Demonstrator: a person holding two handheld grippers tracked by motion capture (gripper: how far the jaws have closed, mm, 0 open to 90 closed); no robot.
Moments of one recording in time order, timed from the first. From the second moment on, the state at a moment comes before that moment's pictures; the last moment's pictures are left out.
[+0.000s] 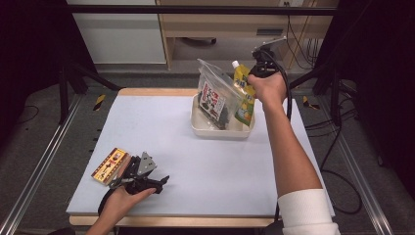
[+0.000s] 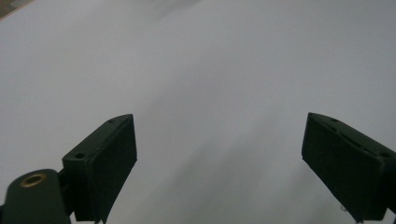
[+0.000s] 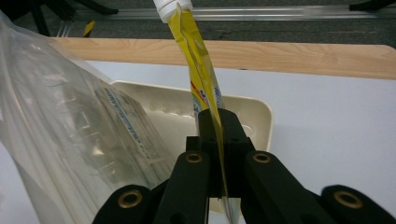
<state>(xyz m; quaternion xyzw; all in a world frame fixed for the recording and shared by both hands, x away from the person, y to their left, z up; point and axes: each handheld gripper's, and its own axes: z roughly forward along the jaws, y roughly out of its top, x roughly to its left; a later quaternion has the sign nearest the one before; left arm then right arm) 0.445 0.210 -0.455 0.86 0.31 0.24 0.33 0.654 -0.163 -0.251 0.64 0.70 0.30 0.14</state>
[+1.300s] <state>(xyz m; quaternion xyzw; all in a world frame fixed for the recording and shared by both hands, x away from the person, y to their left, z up) 0.444 0.206 -0.457 0.86 0.30 0.24 0.33 0.643 -0.165 -0.303 0.63 0.63 0.42 0.15</state>
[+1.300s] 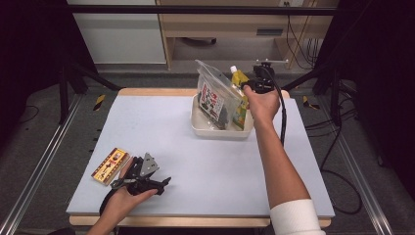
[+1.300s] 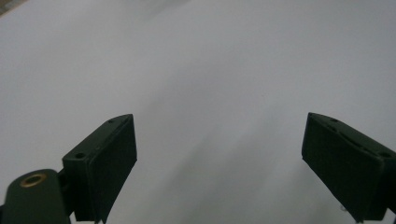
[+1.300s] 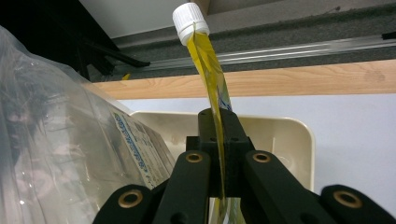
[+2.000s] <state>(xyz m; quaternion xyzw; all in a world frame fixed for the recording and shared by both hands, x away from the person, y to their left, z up) 0.444 0.205 -0.458 0.87 0.30 0.24 0.32 0.624 -0.164 -0.318 0.60 0.66 0.41 0.18</state>
